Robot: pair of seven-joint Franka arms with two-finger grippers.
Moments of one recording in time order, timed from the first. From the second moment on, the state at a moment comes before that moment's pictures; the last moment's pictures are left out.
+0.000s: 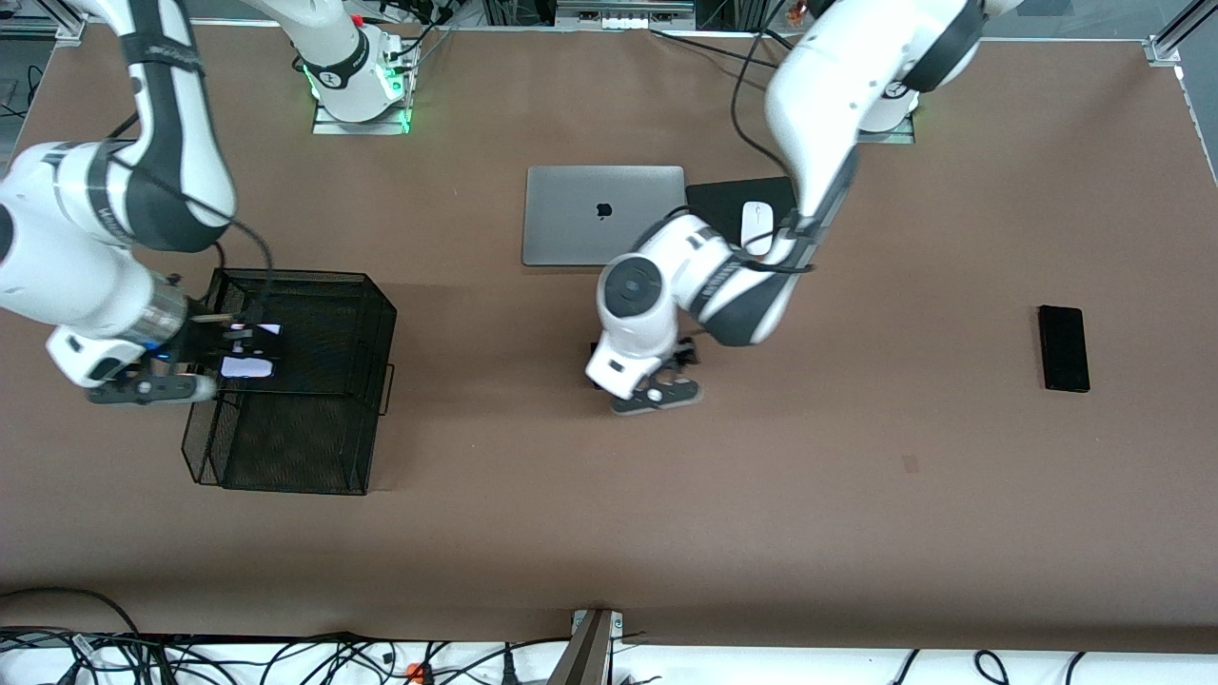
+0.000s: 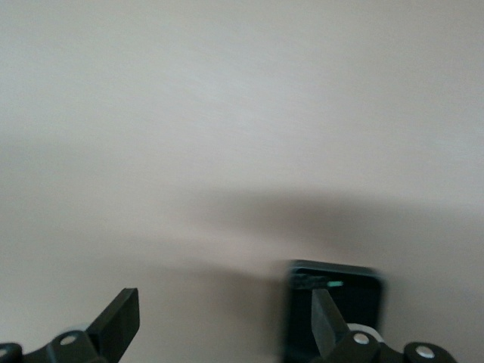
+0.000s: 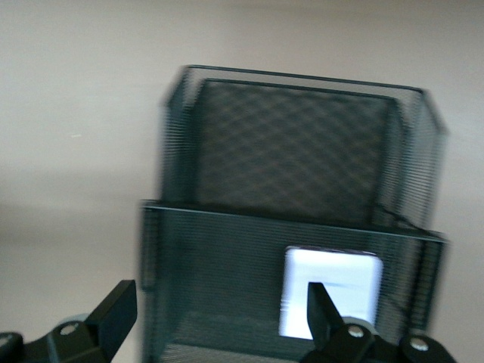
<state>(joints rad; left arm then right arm) -0.52 0.92 -0.17 -1.08 0.19 1.87 -0.86 0.38 0.33 -0.32 -1.67 0.18 2.00 -0.08</state>
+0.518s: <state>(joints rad) -0.22 0.81 -0.17 -1.23 0.21 1.67 -0.34 0.50 0.55 -0.04 -1.45 0.19 2.06 0.33</state>
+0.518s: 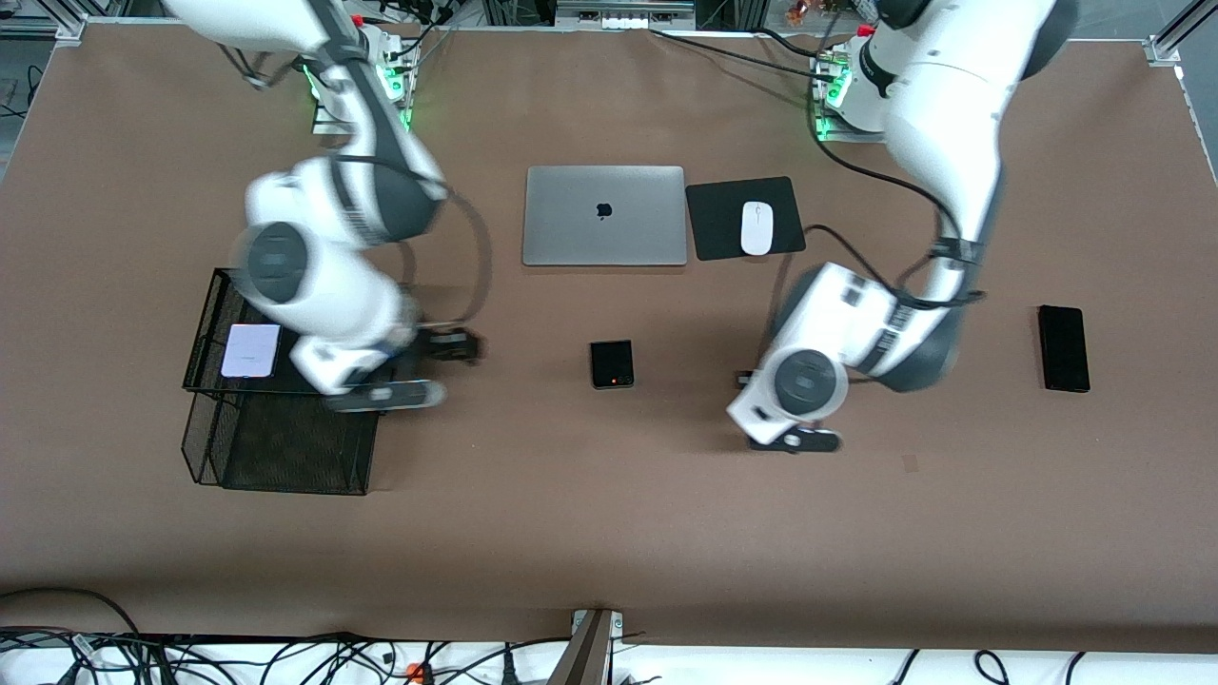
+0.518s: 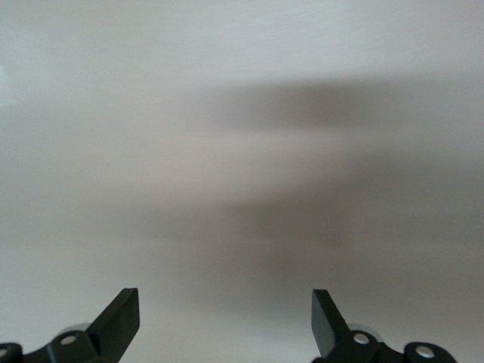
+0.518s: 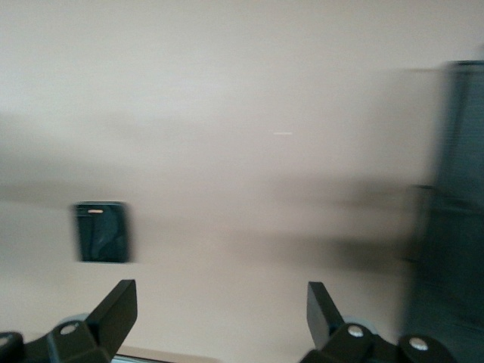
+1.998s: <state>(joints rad) 0.72 0.56 -0.30 -1.94 0.36 2.45 0.30 0.76 0.94 0.00 -1.34 -0.06 2.43 0.50</state>
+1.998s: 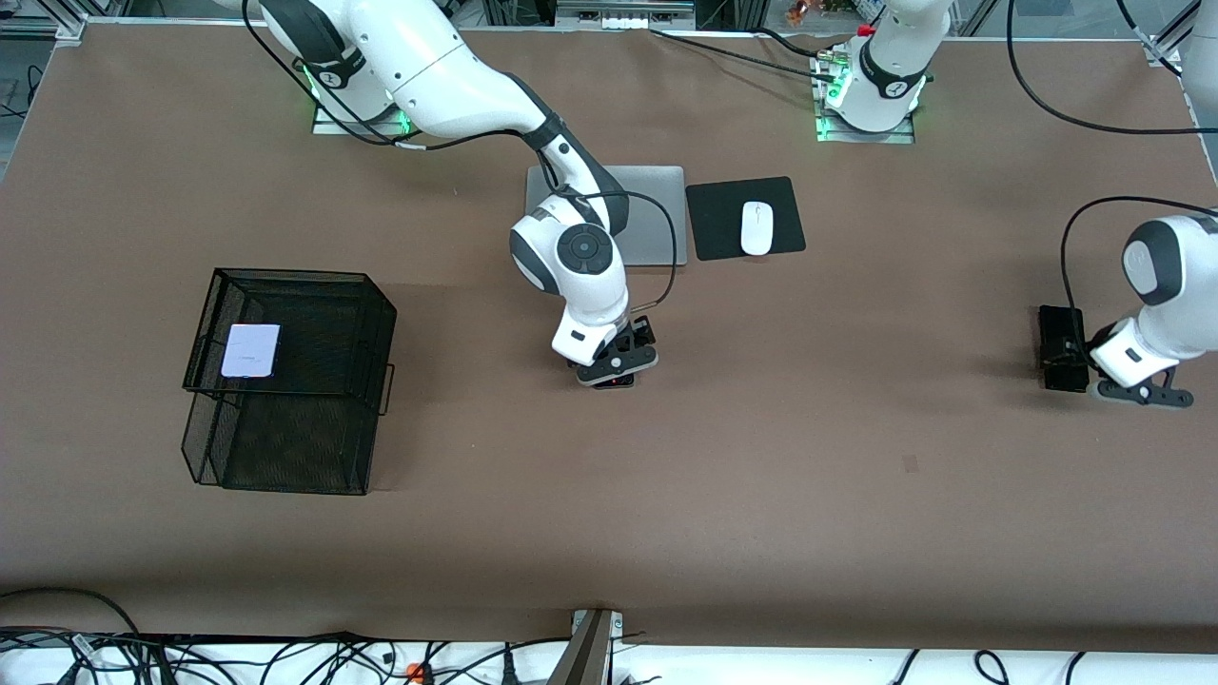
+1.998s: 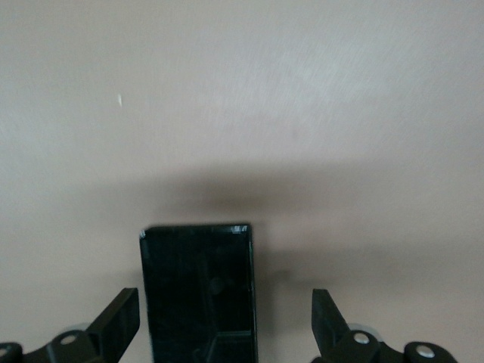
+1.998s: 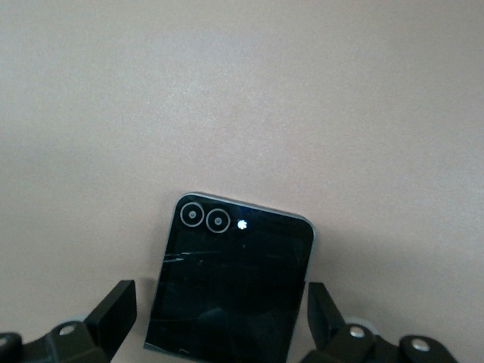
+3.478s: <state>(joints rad) 0.86 0.59 -0.32 -2.07 0.36 2.67 0.33 0.75 0.80 -0.15 -1.28 -0.11 2.16 0.51</state>
